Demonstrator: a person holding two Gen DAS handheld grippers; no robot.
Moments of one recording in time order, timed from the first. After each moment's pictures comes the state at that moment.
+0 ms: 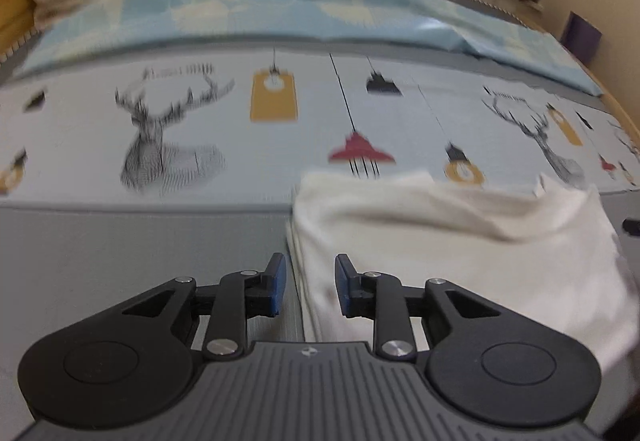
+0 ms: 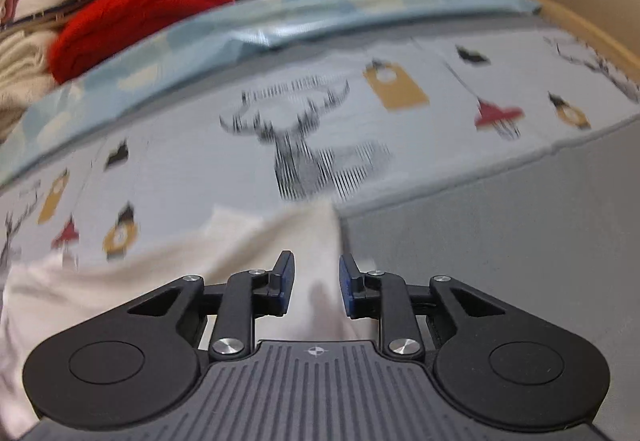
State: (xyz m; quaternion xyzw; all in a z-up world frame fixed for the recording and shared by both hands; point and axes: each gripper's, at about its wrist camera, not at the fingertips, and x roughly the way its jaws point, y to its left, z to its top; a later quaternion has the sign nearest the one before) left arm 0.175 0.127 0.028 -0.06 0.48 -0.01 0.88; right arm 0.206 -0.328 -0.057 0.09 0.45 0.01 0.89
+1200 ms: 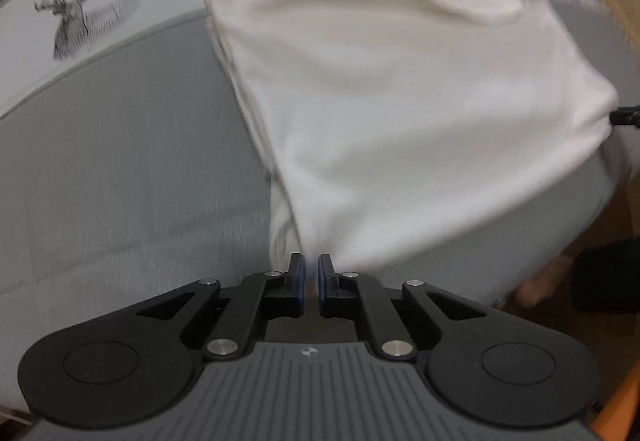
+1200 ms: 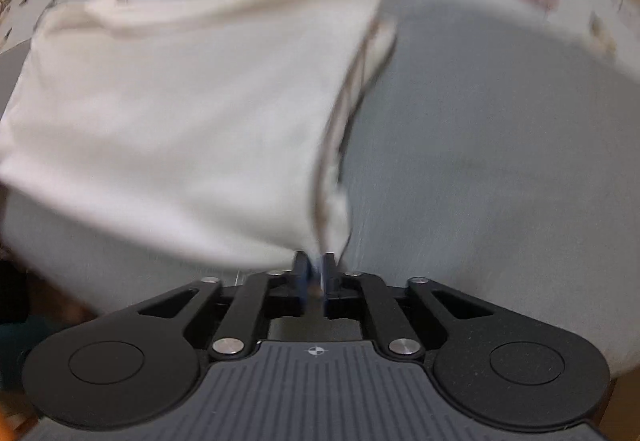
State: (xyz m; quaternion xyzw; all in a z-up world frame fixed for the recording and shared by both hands) left arm 0.094 0.101 0.015 0.02 0.63 -0.12 0.76; right arm 0.111 -0.339 -0.049 -0.04 0.58 0.10 0.81
